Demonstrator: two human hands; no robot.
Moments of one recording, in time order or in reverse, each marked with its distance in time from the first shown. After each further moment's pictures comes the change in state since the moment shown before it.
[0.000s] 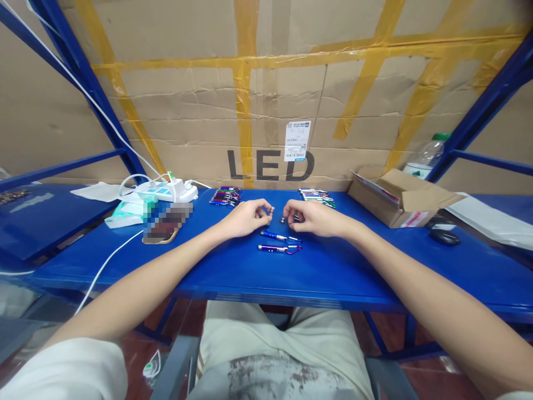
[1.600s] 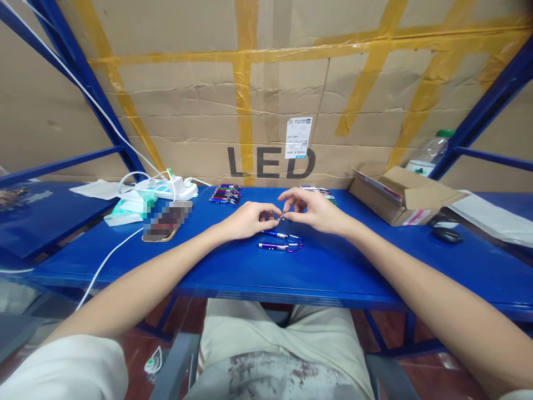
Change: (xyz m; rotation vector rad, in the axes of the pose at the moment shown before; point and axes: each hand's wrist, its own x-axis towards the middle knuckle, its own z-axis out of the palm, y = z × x) left_hand -0.006 0.010 0.001 0.023 -0.088 0.150; right_hand 0.005 0.000 0.007 0.236 0.245 -0.115
